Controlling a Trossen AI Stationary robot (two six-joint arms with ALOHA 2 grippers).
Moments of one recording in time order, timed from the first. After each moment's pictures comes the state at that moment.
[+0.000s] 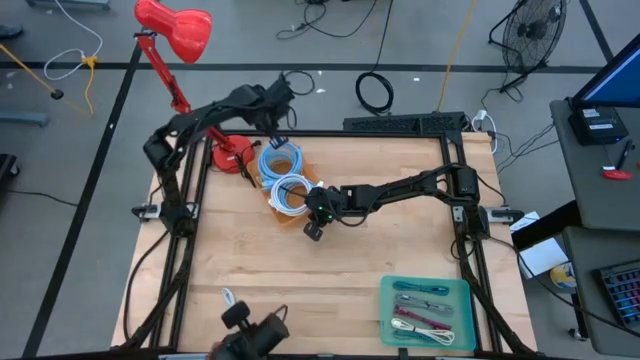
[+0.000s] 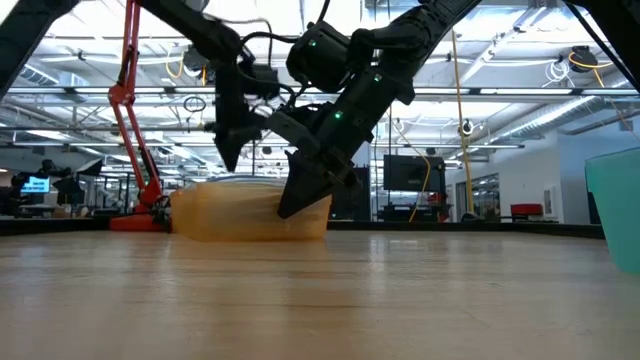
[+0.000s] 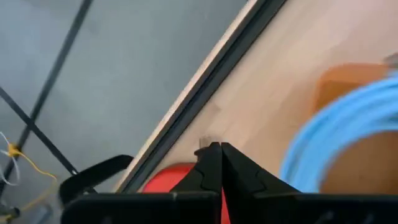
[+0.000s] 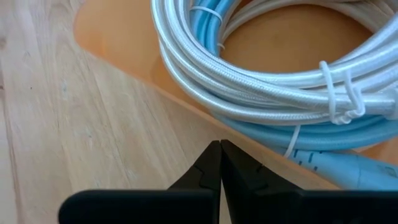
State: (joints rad) left arm 0.74 1.86 1.60 -1.00 -0.27 0.15; right arm -0.06 2.04 1.33 -0.16 0.05 0.45
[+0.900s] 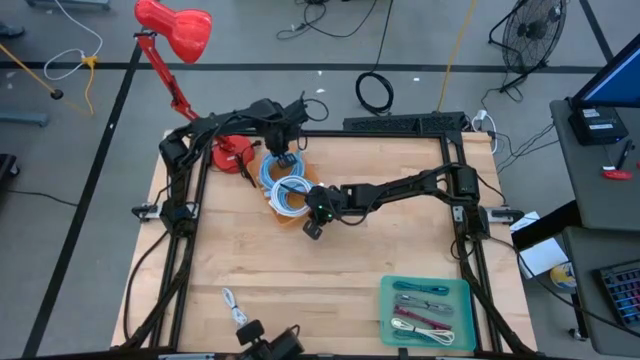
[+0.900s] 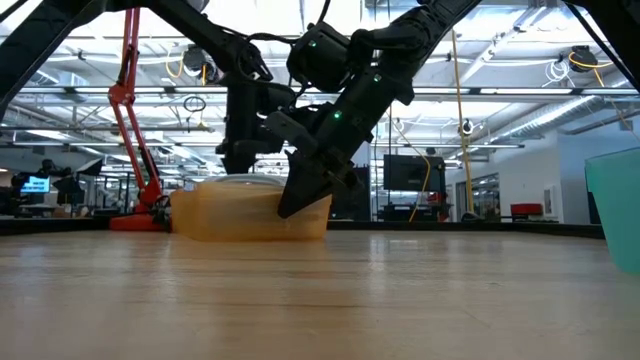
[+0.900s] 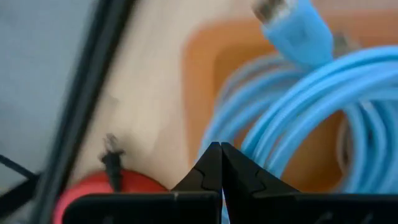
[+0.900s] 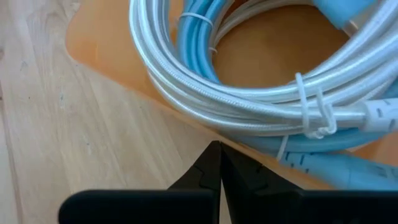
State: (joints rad) left arm 0.66 1.98 1.59 -1.11 -0.11 0.15; right arm -0.07 2.04 1.33 -0.16 0.06 0.48
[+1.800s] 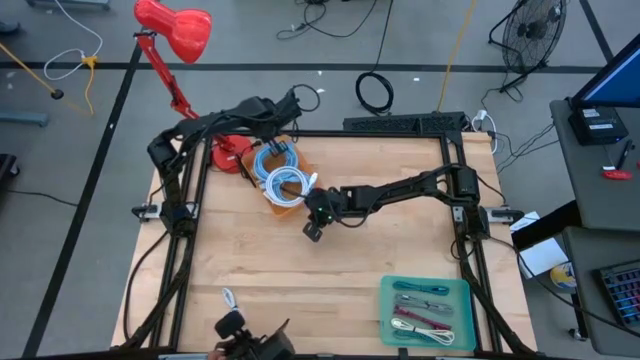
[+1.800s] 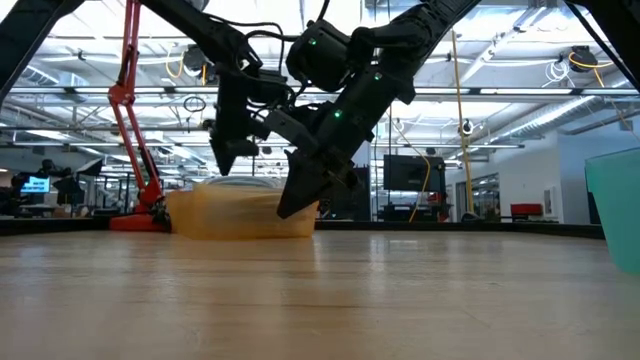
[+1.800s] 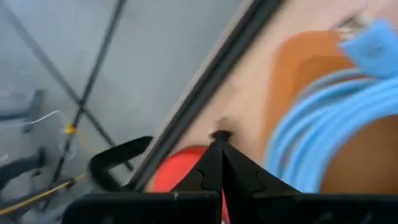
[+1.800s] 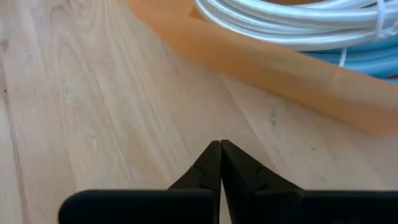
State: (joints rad) left arm 0.67 1.88 1.53 -1.03 -0.46 0.09; right arm -0.05 2.04 1.33 -0.16 0.06 0.48
